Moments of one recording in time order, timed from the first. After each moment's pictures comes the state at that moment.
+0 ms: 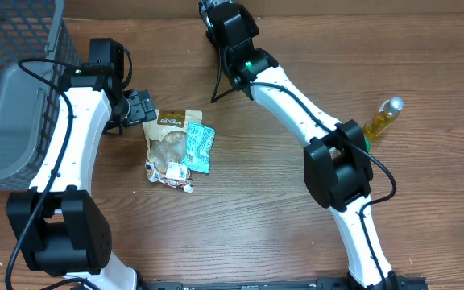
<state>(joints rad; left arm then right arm) 0.01 1.79 1.52 -1.07 -0.11 -0.34 0.54 2.40 2.11 -0.13 0.47 -0.30</state>
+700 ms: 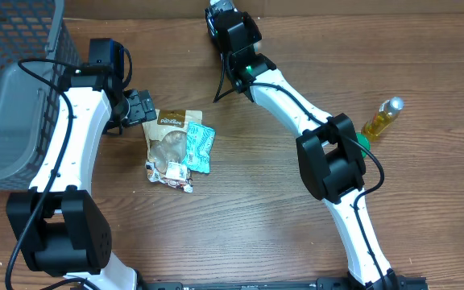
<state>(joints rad) 0.01 1.79 1.52 -1.07 -0.11 -0.34 0.52 2.48 2.11 -0.03 0.49 -0.30</state>
